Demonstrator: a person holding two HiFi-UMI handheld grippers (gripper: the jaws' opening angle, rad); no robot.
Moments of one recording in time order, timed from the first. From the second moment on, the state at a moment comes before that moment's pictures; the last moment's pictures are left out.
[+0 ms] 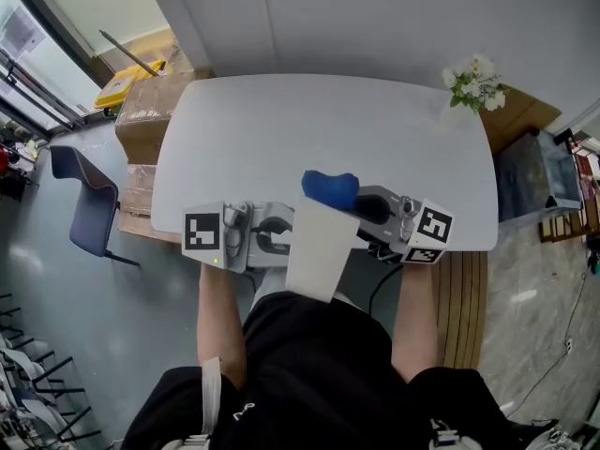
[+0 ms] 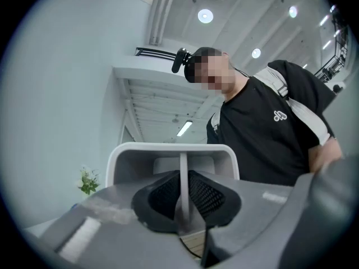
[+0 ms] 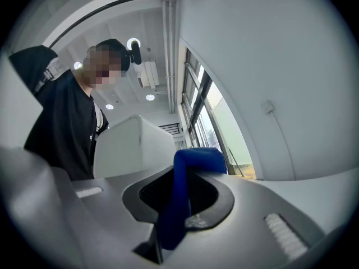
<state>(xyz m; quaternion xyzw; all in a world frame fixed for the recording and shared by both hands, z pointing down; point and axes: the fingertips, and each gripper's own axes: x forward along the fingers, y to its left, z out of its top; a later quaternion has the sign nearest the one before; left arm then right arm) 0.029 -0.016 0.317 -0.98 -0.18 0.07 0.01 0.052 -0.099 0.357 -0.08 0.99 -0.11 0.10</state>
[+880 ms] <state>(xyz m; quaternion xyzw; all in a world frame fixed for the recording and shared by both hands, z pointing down) 0.011 -0.090 0.300 -0.99 0.02 0.16 -0.01 0.032 -0.051 0.364 -0.02 0.99 -0.12 0.09</state>
